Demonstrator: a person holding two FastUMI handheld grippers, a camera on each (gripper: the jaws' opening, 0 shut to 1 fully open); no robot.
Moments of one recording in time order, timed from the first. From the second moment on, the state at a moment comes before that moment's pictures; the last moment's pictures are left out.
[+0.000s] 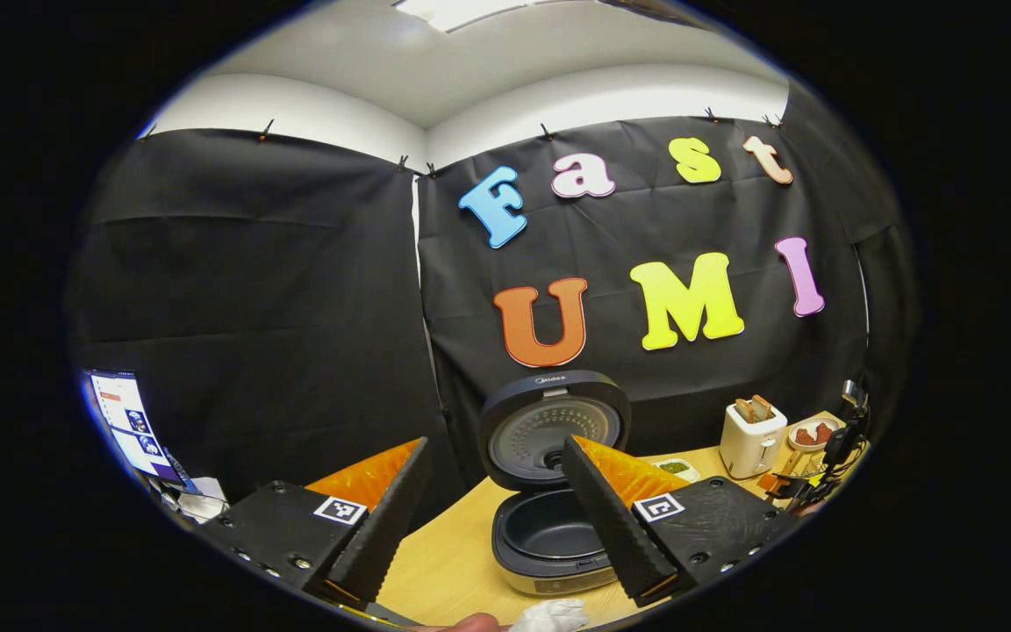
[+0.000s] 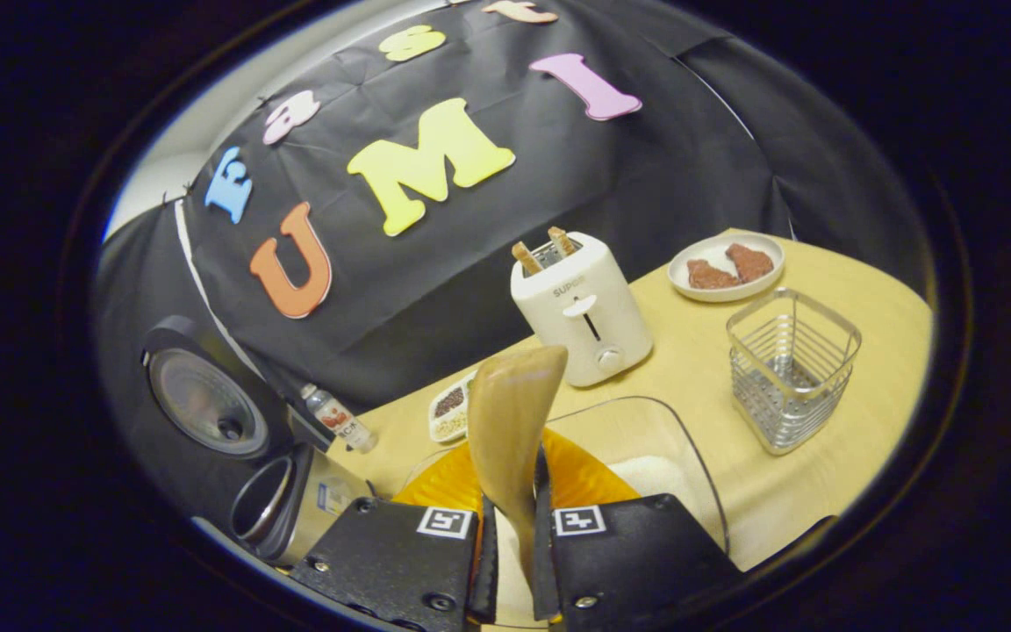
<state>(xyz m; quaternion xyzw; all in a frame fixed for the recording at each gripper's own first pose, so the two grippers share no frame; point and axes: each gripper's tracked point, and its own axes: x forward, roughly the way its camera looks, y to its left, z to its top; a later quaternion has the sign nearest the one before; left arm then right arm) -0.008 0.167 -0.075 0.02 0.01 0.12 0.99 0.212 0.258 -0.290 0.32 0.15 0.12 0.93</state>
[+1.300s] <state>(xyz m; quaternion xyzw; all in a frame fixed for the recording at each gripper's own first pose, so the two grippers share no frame) -0.010 0.184 -0.073 0.02 0.01 0.13 0.99 0.219 0.247 -0.176 0.62 0.13 0.13 0.77</state>
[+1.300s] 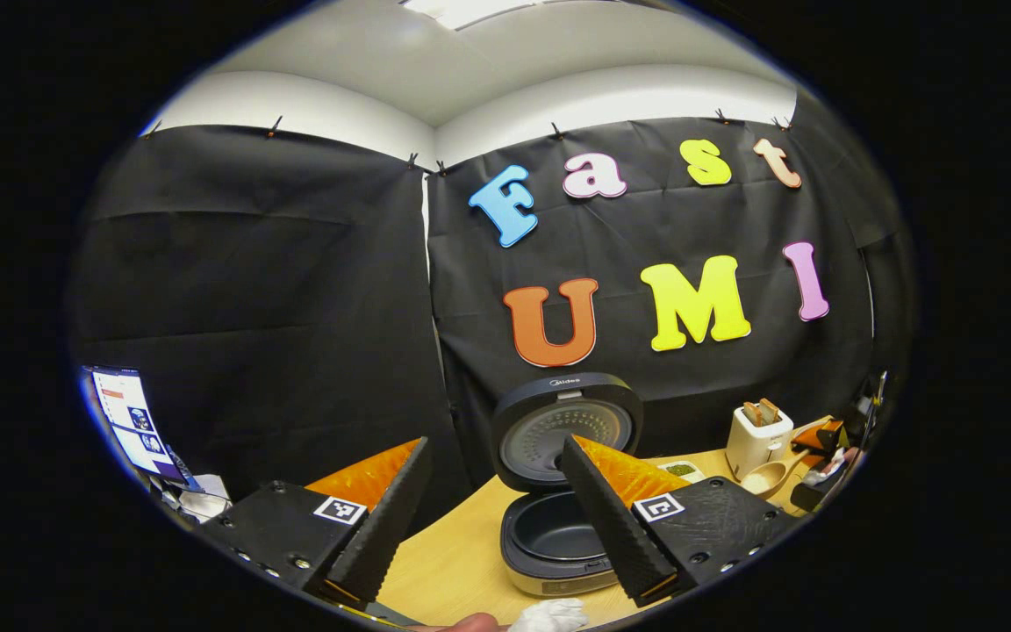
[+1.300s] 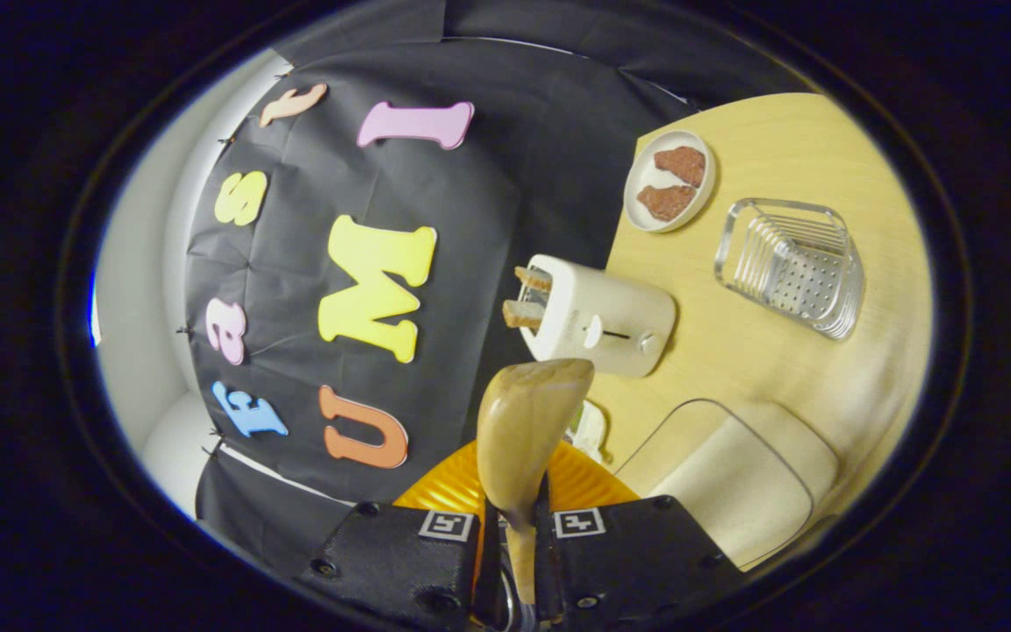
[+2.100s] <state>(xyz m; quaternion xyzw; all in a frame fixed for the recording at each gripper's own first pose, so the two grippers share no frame) -0.035 0.237 -0.096 0.00 0.03 0.19 0.98 0.189 0.462 -0.122 0.58 0.19 0.23 0.76</state>
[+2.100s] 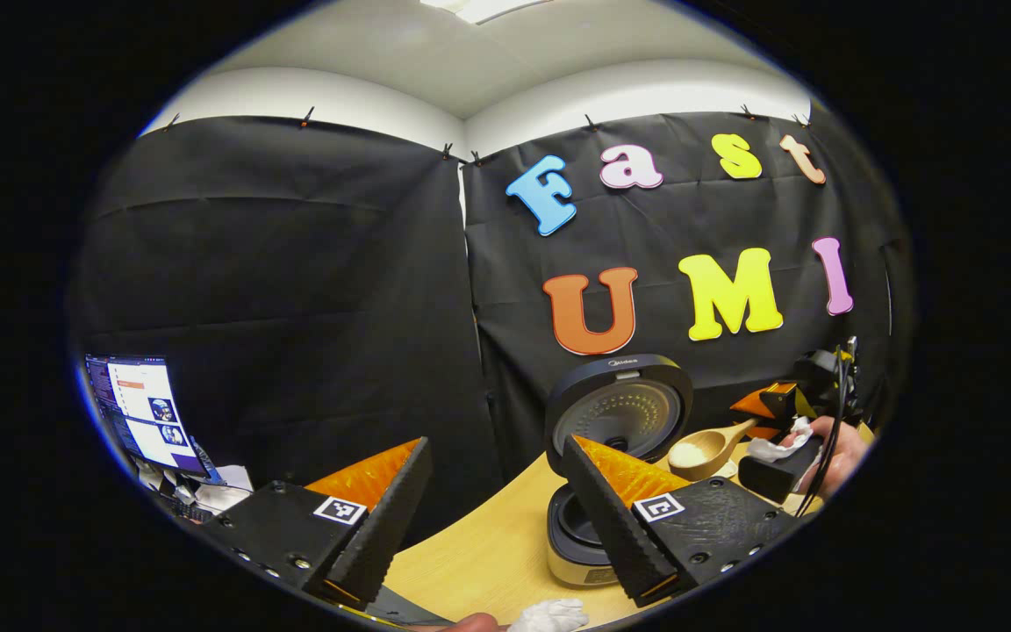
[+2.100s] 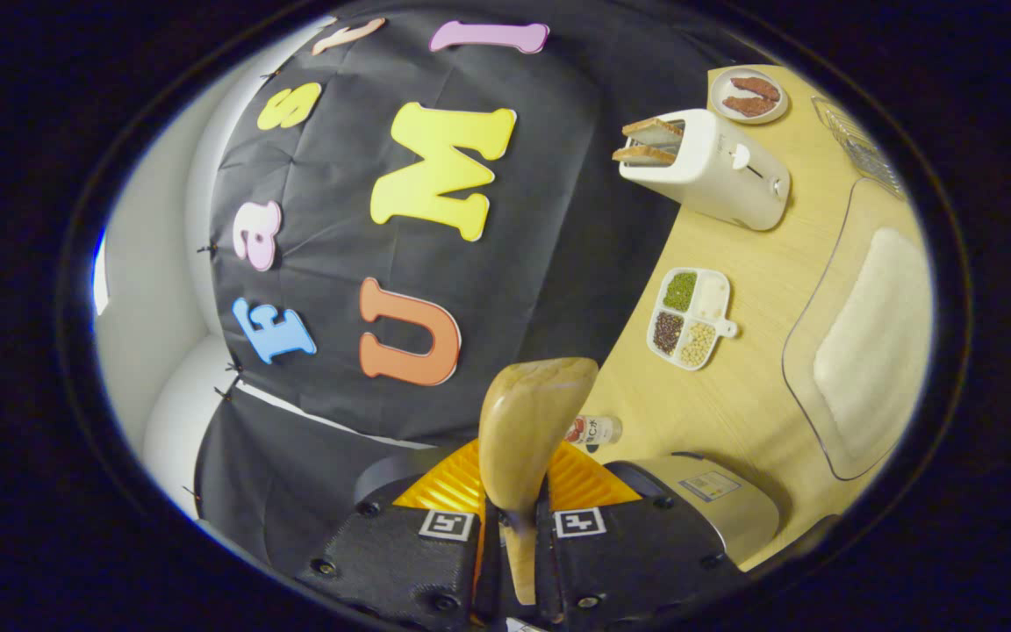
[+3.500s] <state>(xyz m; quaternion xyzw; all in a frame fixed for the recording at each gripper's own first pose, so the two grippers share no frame) -0.044 0.254 -0.116 0.00 0.04 0.21 0.98 0.111 0.598 -0.140 -0.19 -0.08 0.34 0.92</state>
